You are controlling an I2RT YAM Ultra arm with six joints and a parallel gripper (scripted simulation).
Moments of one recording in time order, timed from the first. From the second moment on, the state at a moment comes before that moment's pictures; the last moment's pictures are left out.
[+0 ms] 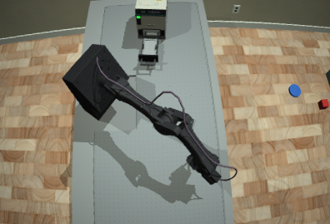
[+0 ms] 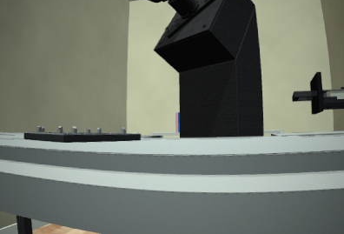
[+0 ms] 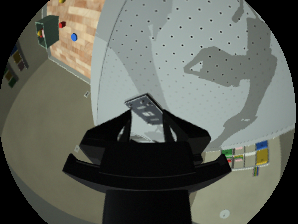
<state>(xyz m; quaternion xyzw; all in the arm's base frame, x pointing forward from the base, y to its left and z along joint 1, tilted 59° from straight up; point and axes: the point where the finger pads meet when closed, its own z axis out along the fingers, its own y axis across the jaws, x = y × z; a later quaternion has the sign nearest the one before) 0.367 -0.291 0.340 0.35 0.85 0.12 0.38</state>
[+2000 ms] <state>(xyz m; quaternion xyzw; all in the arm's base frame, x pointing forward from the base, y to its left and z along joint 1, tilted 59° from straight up) 0.423 -0.117 0.229 0.19 0.95 0.13 0.22</state>
